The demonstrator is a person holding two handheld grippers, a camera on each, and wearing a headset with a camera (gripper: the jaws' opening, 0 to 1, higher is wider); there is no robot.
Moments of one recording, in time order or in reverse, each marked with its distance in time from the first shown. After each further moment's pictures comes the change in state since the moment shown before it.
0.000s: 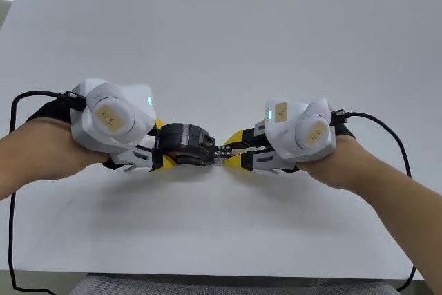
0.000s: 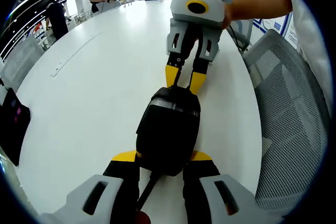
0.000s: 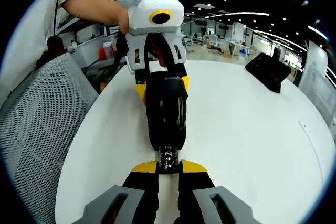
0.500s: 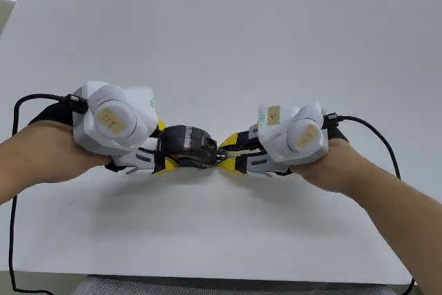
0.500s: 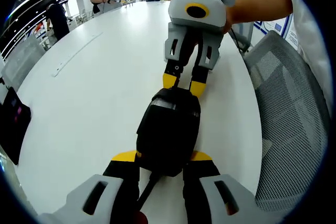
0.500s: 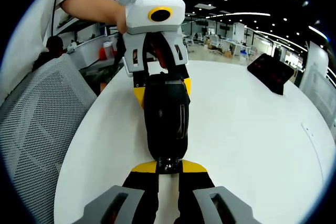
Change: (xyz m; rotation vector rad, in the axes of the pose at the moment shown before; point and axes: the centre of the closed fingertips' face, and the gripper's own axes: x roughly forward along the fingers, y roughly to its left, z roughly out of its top) left arm 0.000 0.000 0.001 -0.008 -0.011 0.007; right arm 0.015 -0.001 0.010 -0.004 -0.001 0.006
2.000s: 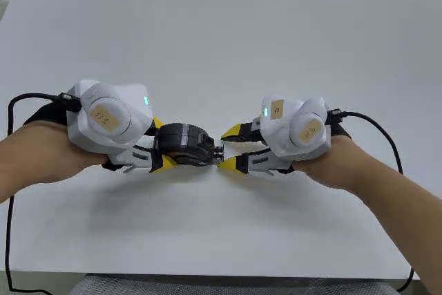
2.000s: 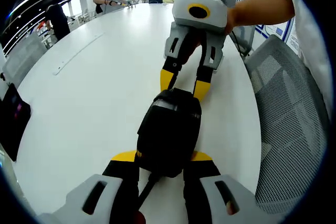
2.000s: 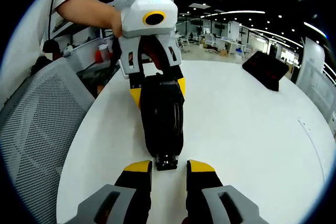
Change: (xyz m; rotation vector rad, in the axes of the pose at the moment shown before) left arm 0.000 0.000 0.001 -0.025 -0.021 -0.001; right arm -0.006 -0.002 -0.002 0.030 -0.006 -0.021
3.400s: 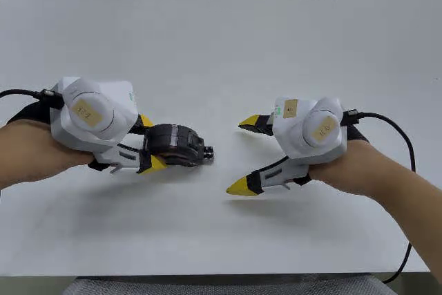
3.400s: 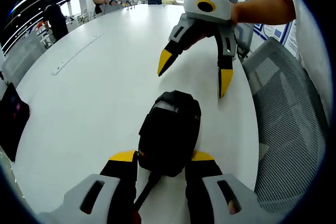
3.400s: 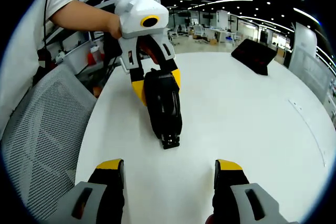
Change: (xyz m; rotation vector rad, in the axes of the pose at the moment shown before) left arm -0.003 -0.001 0.002 -0.005 -0.009 -0.019; right arm -0.034 0.008 -0.016 0.111 0.057 -0.039
